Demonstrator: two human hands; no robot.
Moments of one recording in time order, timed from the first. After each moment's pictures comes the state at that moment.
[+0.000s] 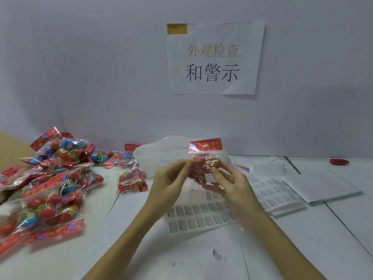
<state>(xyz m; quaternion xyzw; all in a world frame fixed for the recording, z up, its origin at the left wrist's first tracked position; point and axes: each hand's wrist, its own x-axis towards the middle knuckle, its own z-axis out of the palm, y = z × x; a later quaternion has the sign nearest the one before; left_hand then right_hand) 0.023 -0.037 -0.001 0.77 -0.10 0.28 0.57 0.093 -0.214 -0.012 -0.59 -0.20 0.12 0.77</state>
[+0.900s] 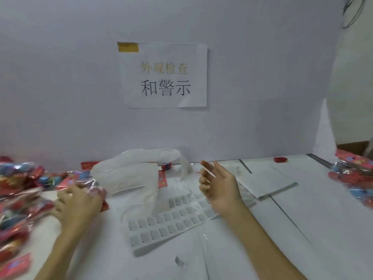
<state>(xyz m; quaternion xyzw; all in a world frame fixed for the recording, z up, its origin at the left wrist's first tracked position) 0.038 0.064 -0.036 0.83 0.43 0.26 0.25 0.126 -0.274 0.001 -0.32 -0.01 0.22 0.92</state>
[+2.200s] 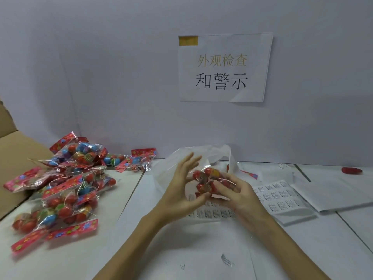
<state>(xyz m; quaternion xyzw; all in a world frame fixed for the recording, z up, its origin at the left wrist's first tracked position) 0.028 -0.021 -0.021 0.83 -0.16 0.23 0.48 0.099 -0.213 -0.026 -0.56 -0.21 0.19 0.78</state>
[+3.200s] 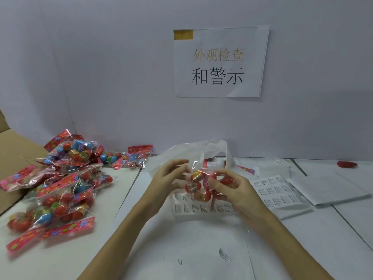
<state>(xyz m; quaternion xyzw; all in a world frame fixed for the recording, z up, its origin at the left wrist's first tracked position) 0.025 -0.007 -0.002 0.66 0.02 0.11 0.74 0.086 -0.217 -0.009 -0.62 -0.21 0.16 0.74</state>
